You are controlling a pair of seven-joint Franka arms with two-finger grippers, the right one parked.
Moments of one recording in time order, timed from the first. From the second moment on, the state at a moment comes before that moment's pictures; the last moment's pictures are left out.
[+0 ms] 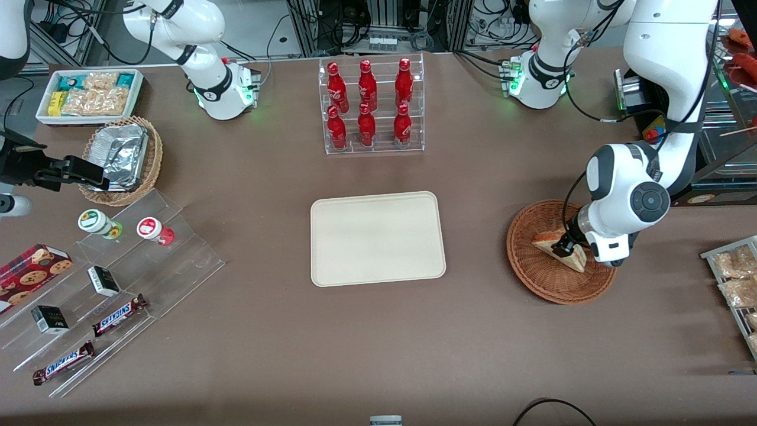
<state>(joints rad) -0.09 0.32 0.01 -2.11 -0.04 2.30 -1.00</state>
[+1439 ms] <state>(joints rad) -0.53 0.54 0.00 -1.63 -0.04 2.09 -0.82</state>
